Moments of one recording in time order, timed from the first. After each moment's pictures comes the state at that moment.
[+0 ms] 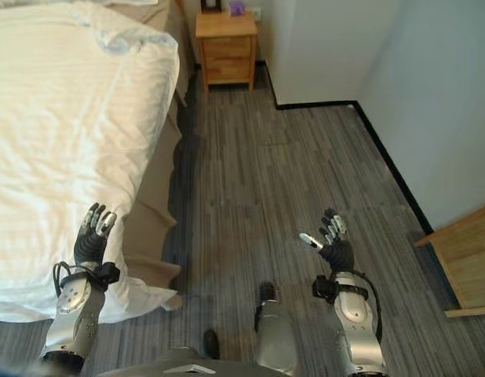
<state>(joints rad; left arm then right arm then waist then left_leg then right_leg) 0.05 0.29 0.08 0.21 -0.45 -0.21 0.11 0.29 -0.26 -0.03 0.02 0.27 -0.17 -0.10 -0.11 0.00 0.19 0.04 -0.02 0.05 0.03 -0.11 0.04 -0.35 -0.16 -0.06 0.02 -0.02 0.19</state>
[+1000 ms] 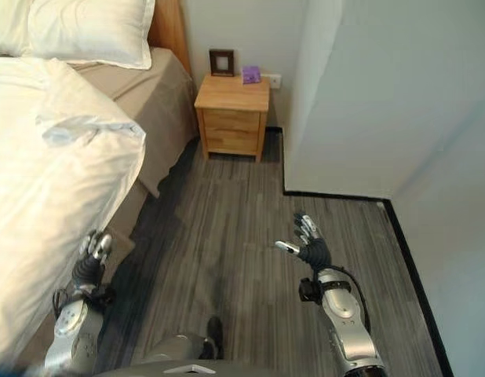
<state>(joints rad) 0.12 0.21 0.16 0.27 -0.50 -0.21 0.09 0.13 -0.30 0.10 0.04 0.24 -0.15 -0.01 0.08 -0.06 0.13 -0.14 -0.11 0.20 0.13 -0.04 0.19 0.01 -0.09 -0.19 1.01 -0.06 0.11</state>
